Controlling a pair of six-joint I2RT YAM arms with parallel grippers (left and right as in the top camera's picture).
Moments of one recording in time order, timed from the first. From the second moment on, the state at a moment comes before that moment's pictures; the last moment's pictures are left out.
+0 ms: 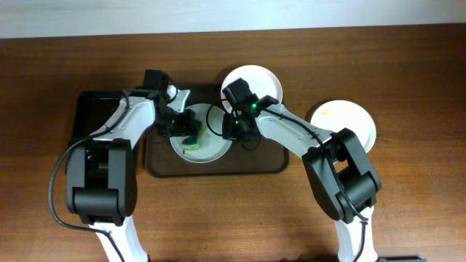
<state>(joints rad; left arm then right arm) -0.10 2.05 1.39 -0.75 0.43 0.01 0.55 2.14 1.50 -0.59 -0.17 0.65</state>
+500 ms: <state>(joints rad) -0.21 2.07 1.40 -0.46 -0.03 -0.05 0.55 2.14 1.51 -0.58 -0.16 0.68</state>
